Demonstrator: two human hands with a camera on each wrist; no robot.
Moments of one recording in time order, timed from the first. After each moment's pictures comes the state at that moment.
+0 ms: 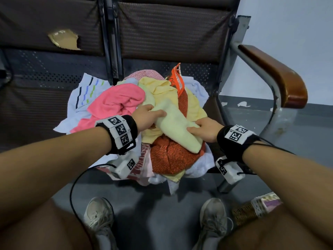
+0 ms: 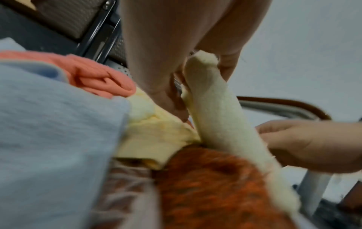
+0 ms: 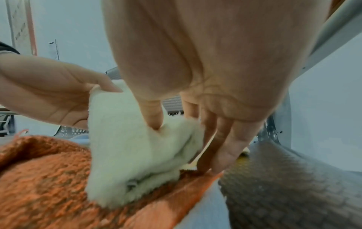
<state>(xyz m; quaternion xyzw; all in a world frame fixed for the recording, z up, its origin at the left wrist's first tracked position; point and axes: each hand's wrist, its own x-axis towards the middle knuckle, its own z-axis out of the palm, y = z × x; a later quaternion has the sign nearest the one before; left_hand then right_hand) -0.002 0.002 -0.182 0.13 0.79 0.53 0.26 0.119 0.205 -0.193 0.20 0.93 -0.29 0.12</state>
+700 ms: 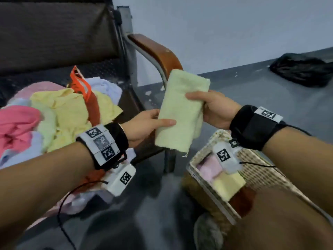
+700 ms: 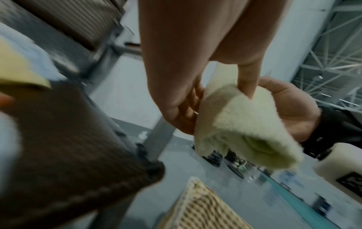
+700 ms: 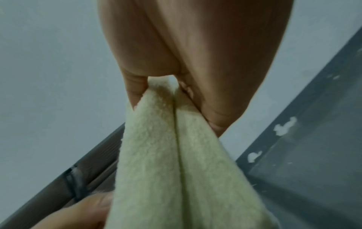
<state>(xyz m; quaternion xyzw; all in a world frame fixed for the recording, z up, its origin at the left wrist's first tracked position) 0.178 0.158 -0.148 0.35 0.59 0.50 0.53 0.345 0.290 -0.102 0.33 0.60 -0.71 -0.17</state>
